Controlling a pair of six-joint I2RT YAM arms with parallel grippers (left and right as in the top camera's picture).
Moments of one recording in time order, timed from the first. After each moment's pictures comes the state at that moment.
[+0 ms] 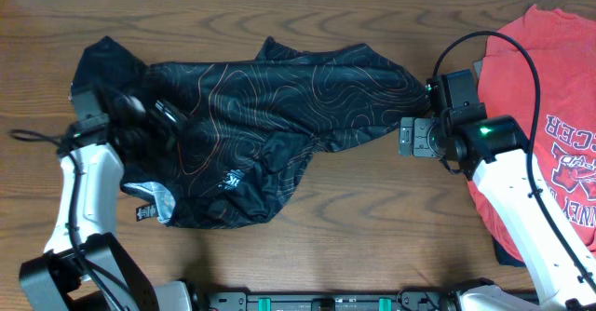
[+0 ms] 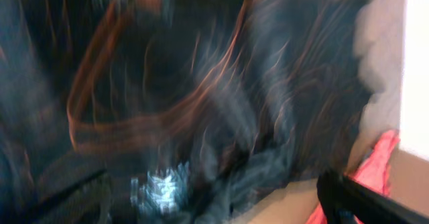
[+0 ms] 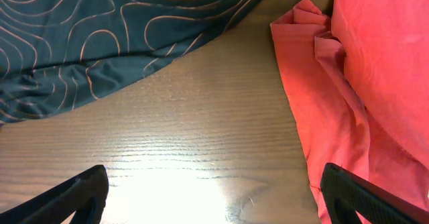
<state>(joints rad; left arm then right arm) 0.33 1.51 0.97 -0.80 0.58 -0.57 0.25 1.37 1.11 -0.91 0.17 0.28</state>
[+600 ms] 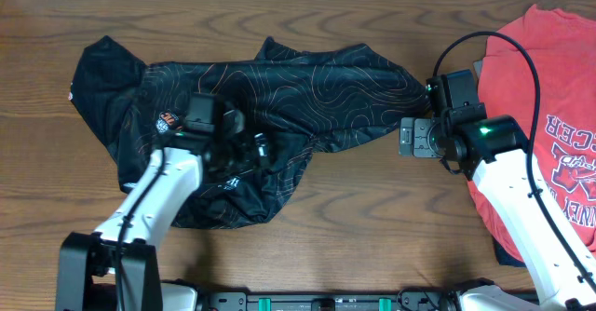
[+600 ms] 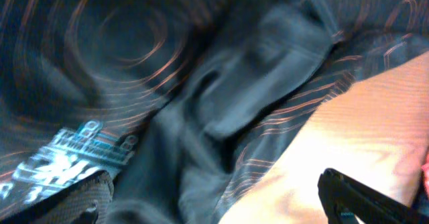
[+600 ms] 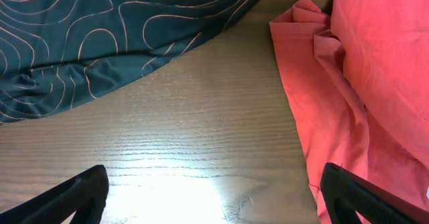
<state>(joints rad) -0.21 1.51 0.86 -0.58 0.38 -0.45 0.25 1.37 1.11 -0.91 0.17 0.28</state>
